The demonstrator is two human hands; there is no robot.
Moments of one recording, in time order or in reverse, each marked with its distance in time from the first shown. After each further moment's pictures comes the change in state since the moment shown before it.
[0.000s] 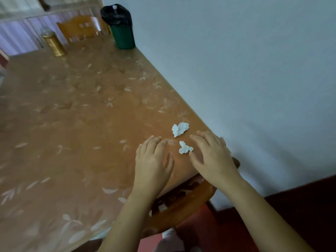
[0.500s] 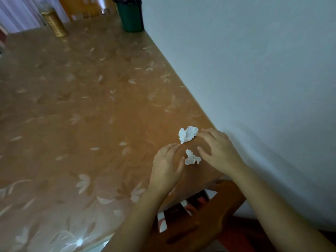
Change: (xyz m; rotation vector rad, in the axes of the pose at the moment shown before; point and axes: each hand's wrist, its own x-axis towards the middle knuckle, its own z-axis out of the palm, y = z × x) left_hand 0.047 -0.032 0.087 -0.281 -0.152 -0.192; right_hand 0.089 0.081 0.063 0.003 -0.253 -0.063
